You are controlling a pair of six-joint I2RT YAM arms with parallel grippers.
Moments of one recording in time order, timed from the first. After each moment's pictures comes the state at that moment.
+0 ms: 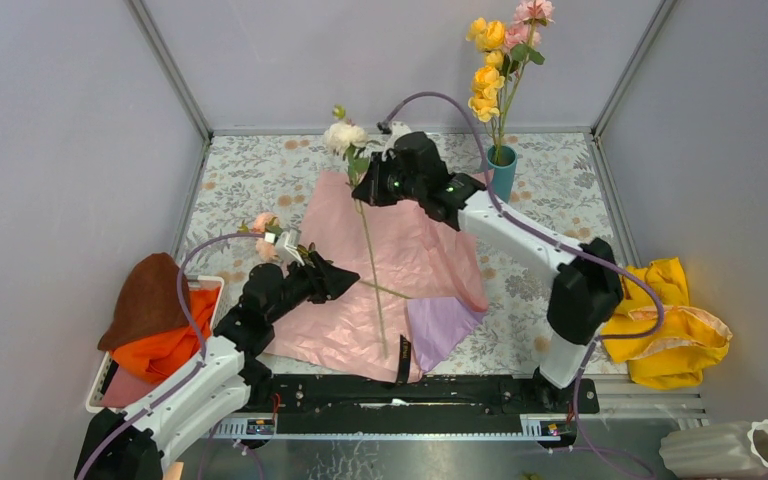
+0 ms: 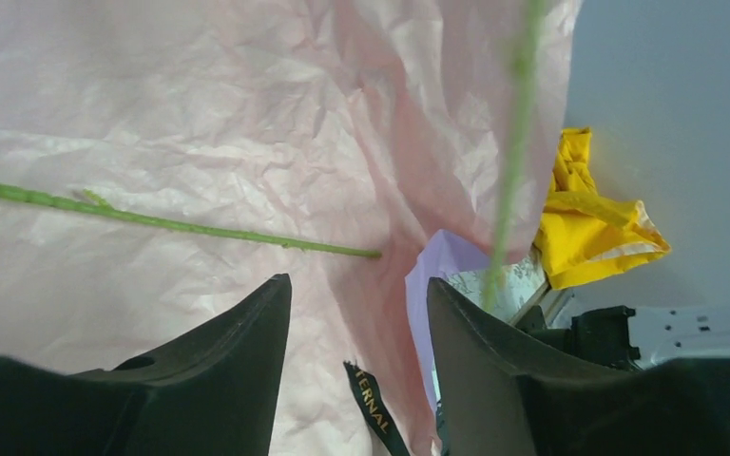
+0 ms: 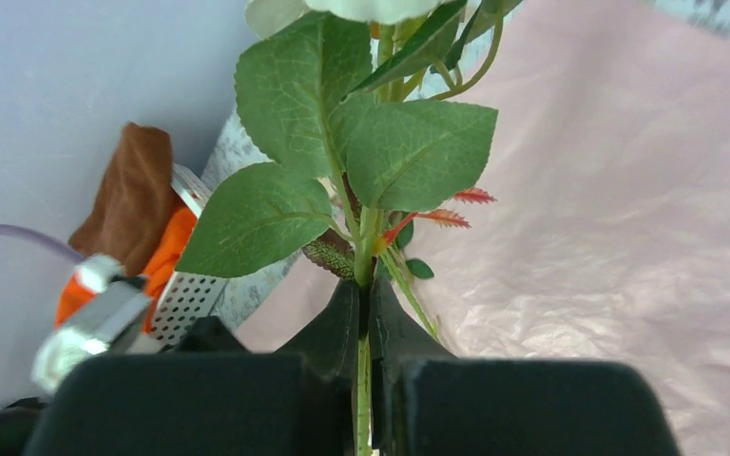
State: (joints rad) left arm -0.50 0.70 0.24 0.21 0.27 -0.82; right arm 0.74 1.81 1.55 -0.23 -0.19 0.57
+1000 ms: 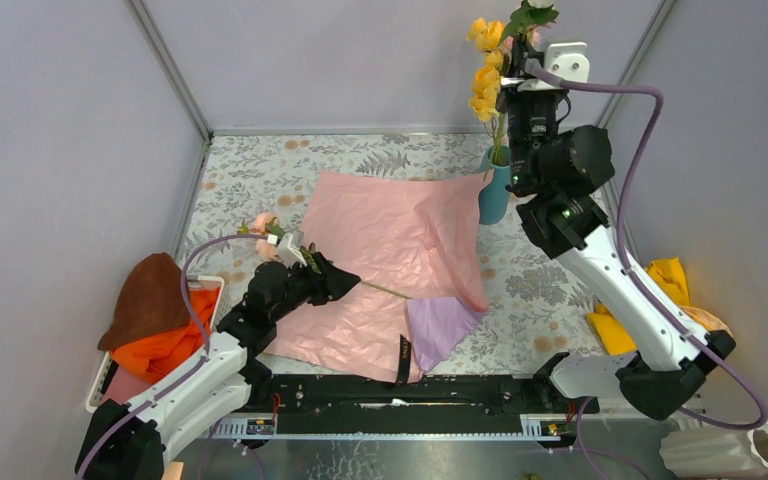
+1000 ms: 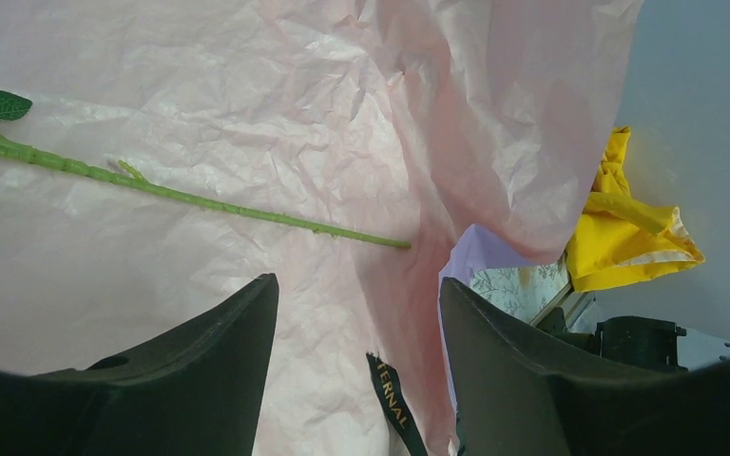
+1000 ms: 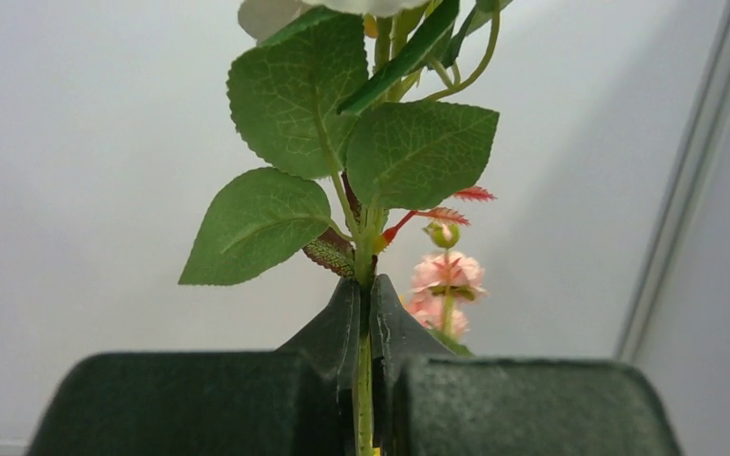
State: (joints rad) left arm -0.50 0.75 0.25 0.16 0.24 -0.82; right arm 0.69 1.25 1.52 0.36 0.55 -0.42
